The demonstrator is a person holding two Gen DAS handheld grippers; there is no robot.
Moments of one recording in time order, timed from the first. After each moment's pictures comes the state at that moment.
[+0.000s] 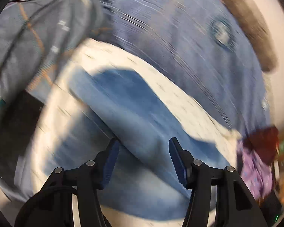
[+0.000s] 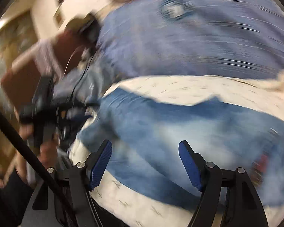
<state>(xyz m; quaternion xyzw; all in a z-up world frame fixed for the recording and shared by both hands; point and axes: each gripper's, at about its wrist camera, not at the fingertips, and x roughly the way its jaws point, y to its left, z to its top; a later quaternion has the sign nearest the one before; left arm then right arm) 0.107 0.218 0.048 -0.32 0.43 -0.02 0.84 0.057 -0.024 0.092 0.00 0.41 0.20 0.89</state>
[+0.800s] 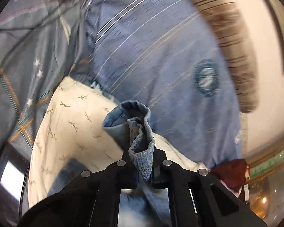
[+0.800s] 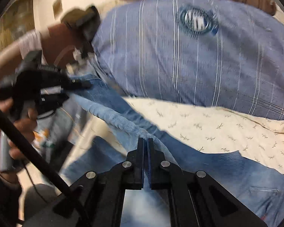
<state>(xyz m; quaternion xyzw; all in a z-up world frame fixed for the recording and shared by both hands) 0.160 0.258 0.122 -0.42 0.35 -0.10 0.83 0.112 0.031 0.126 -0.03 0.38 0.17 0.91</state>
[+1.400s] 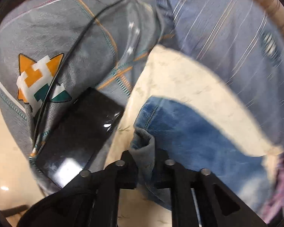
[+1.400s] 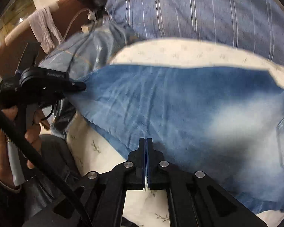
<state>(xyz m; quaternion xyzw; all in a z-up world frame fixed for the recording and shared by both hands) 0.076 0.246 0.016 -0.24 0.47 0.17 0.83 0.054 0.046 0.021 -0.03 0.51 0.20 0.84</state>
